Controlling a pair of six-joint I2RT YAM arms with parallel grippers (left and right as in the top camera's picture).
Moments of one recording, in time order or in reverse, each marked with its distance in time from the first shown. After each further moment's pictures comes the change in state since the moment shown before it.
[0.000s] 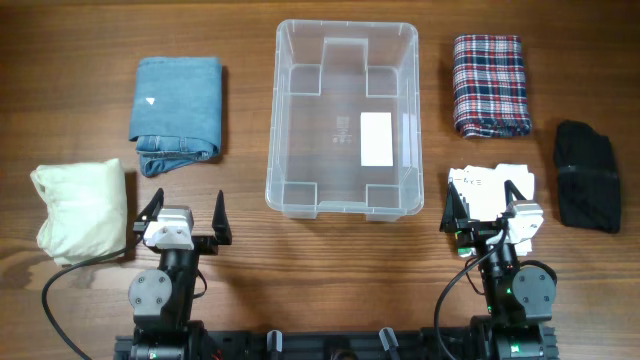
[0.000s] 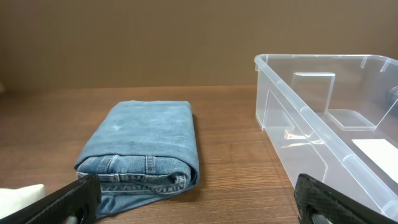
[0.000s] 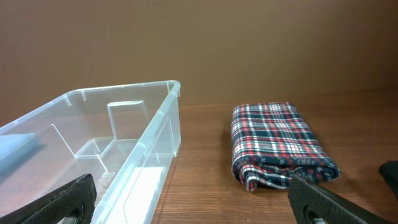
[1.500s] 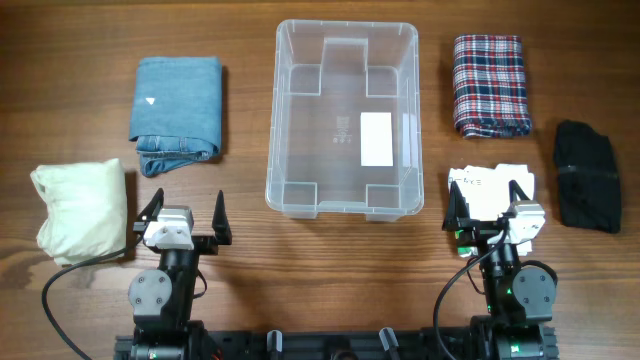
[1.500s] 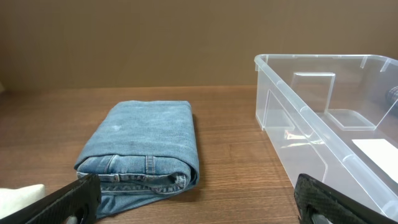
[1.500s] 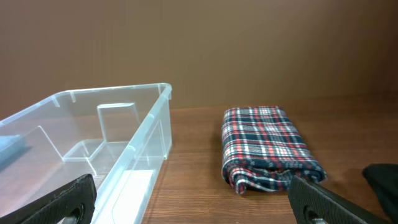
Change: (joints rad) left arm 0.000 0.000 0.000 0.000 0.000 0.000; right arm 0.000 0.000 0.000 0.008 0.035 -0.026
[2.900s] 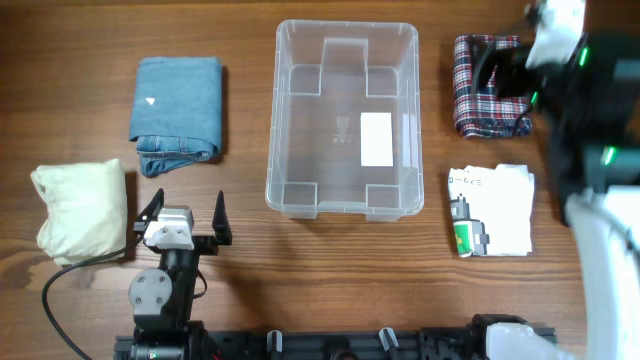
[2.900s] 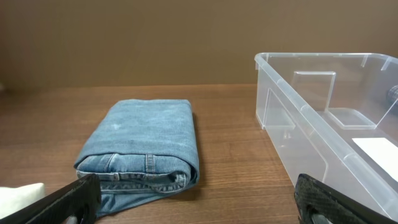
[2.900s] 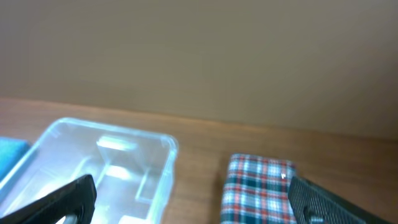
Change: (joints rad) left arm 0.000 0.006 0.000 0.000 0.000 0.000; right arm -0.095 1.336 1.432 -0.521 -0.189 -0.181
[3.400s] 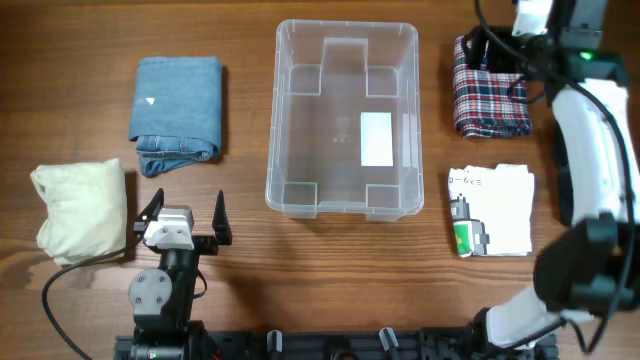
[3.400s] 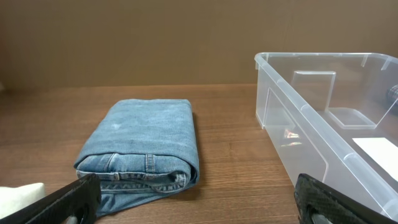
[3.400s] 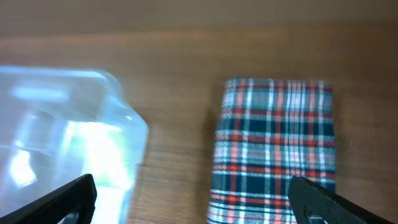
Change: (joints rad) left arm 0.000 0.000 0.000 0.000 0.000 0.000; right arm -0.058 0.459 0.167 -0.124 -0.031 0.009
